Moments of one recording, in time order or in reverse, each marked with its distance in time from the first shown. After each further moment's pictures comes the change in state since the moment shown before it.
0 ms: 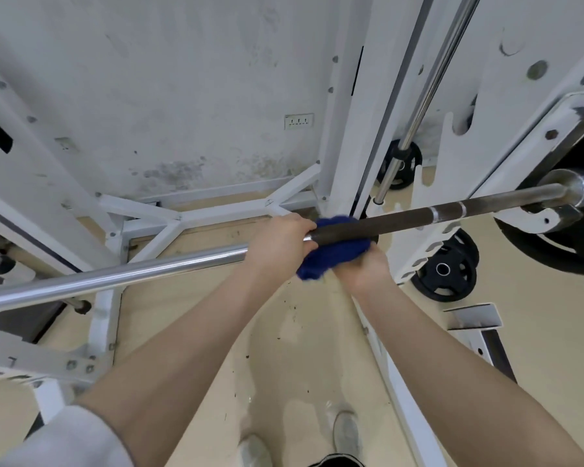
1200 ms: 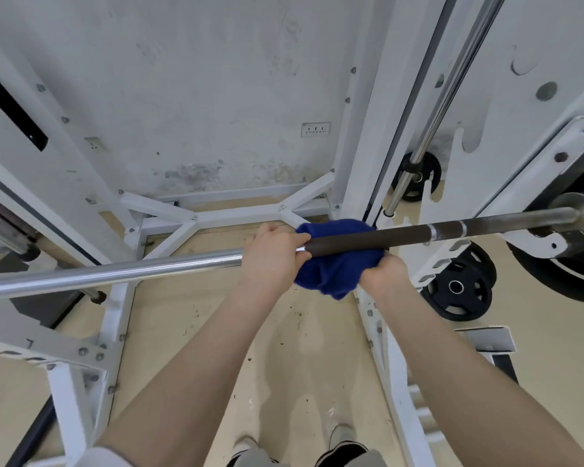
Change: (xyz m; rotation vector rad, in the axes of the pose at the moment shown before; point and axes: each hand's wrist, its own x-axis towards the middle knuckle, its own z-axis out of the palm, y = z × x) left_hand -0.006 0.009 0.010 0.079 0.094 -0.189; right_hand -0.008 -0.040 0.002 -0.216 0.141 -0.038
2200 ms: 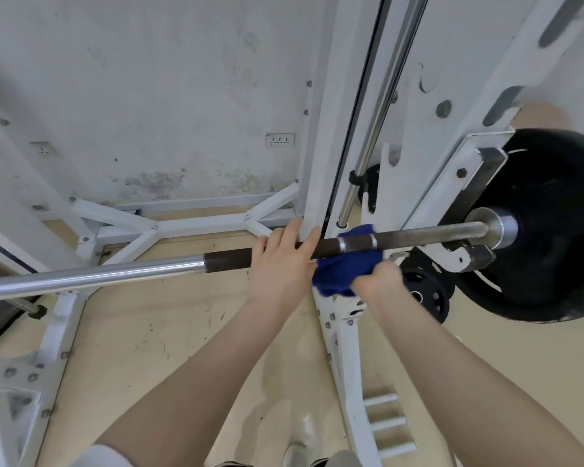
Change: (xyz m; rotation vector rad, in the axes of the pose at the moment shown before) left_hand 0.029 0.135 0.053 0.129 0.261 0.119; right_hand 0.032 -0.107 -0.059 0.130 0.337 0.113
